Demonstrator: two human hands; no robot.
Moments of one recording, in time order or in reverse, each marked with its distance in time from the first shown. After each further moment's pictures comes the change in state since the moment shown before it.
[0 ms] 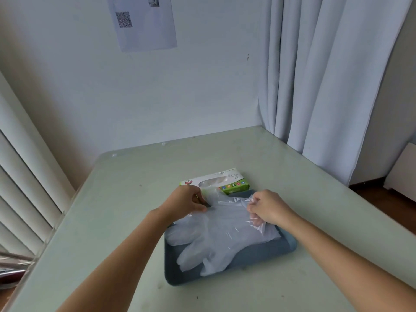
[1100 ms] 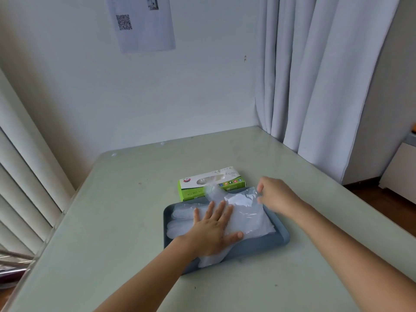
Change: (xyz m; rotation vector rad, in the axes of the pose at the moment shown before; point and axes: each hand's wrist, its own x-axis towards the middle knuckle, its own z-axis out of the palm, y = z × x) left_hand -0.045 0.040 0.074 0.412 -0.290 0.101; right_hand -0.013 -0.013 -0.035 -0.430 0.088 -0.059
